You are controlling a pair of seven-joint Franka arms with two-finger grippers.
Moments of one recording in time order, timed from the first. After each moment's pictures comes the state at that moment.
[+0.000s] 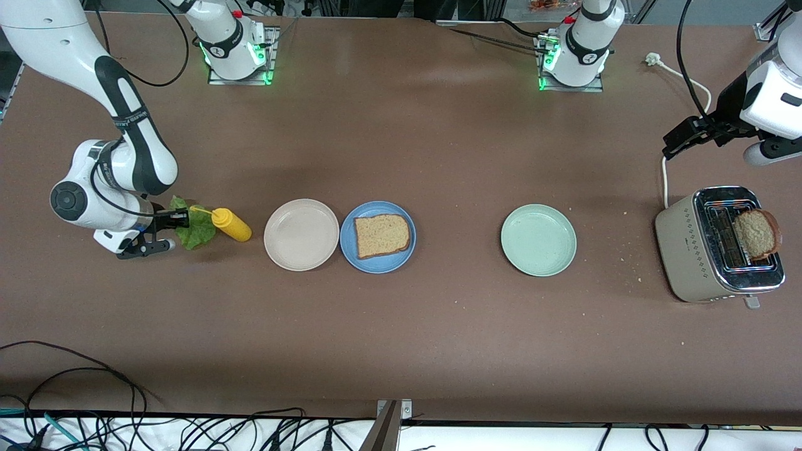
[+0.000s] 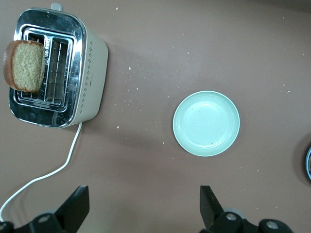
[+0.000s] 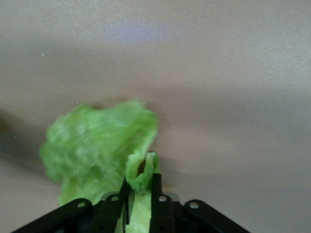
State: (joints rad) left arm -0.12 -0.07 0.05 -1.69 0.03 1.60 -0.35; right arm -0.12 0.50 0.01 -2.02 -0.04 2.34 -0.30
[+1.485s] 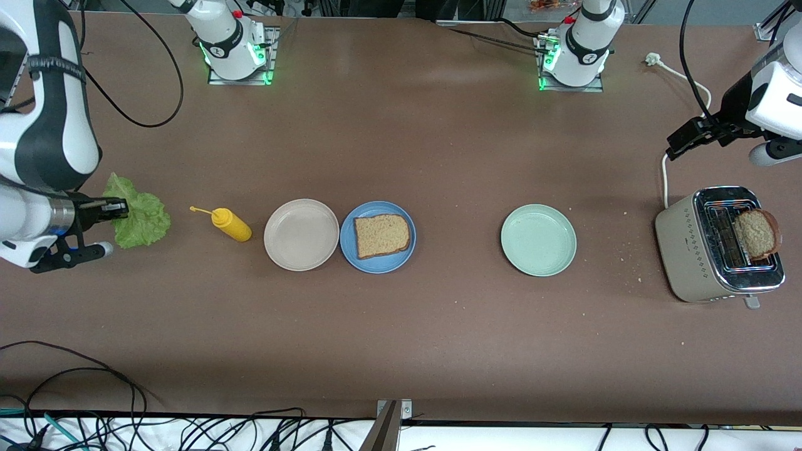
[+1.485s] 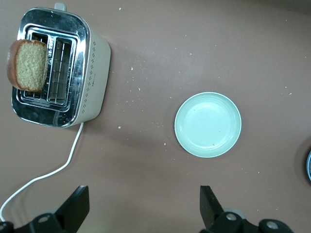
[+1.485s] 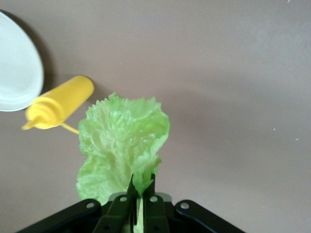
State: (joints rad) left arm -0.11 -0.07 0.05 -1.69 0.03 1.60 -0.35; right arm -0.05 0.44 0.01 -1.40 -0.10 1.53 -0.29
